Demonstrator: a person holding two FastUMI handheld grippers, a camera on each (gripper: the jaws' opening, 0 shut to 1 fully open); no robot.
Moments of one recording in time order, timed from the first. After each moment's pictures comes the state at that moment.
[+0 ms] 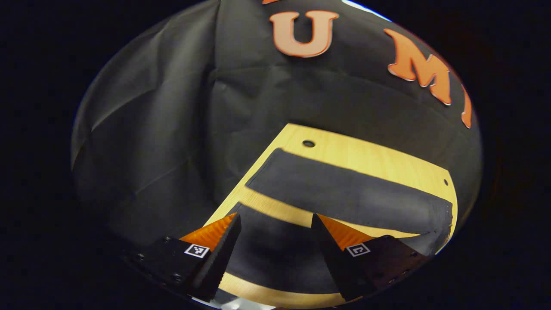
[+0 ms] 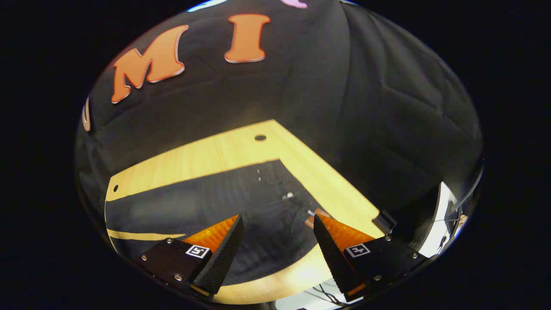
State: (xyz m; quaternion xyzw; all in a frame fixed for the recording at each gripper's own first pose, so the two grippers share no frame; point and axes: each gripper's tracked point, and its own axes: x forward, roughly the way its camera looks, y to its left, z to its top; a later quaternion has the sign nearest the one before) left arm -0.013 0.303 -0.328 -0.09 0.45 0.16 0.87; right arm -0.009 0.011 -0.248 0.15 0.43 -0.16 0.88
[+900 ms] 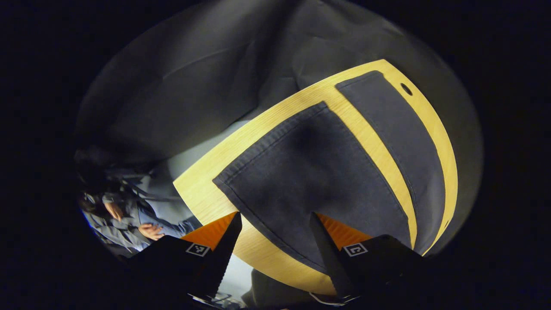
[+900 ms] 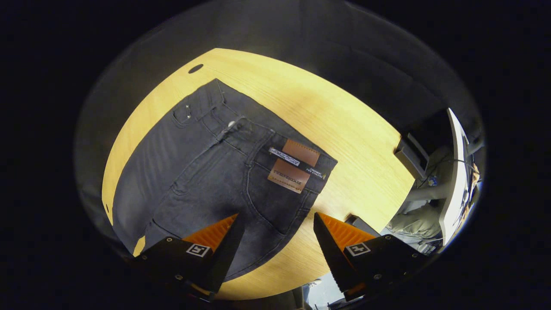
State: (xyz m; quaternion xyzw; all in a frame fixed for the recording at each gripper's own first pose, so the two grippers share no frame) left arm -0.069 0.315 -0.399 -0.30 0.66 0.29 0.63; right arm -0.047 -0.007 -0.408 0.28 0.62 -0.19 0.70
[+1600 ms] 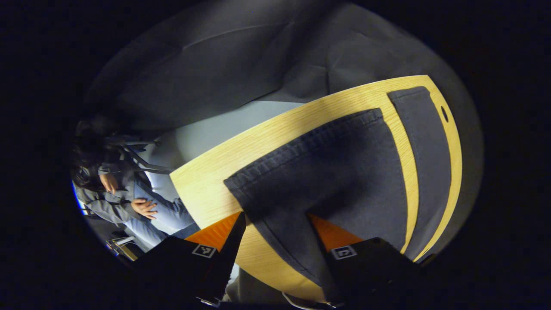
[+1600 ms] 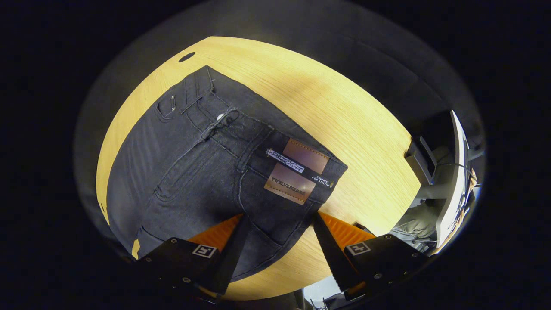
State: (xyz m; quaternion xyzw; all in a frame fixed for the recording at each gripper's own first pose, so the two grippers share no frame) left arm -0.076 0.337 -0.440 -0.34 0.67 0.35 0.57; right arm -0.035 -0.008 -0.426 0.27 0.65 -0.19 0.68
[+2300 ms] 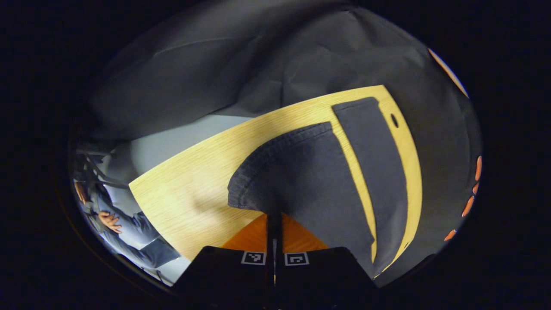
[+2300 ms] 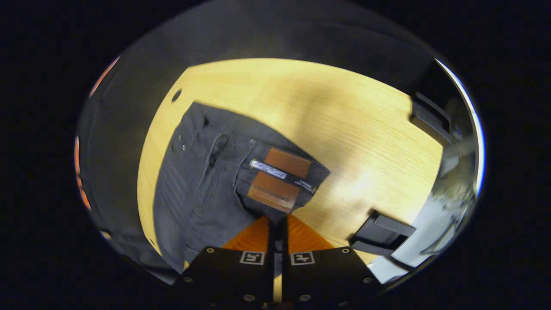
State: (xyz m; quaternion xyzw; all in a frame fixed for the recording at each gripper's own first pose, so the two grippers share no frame) left arm -0.010 0.320 -0.419 -0.42 0.55 0.23 0.68; right arm -0.020 -0.004 -0.415 0.50 0.55 -0.22 0.64
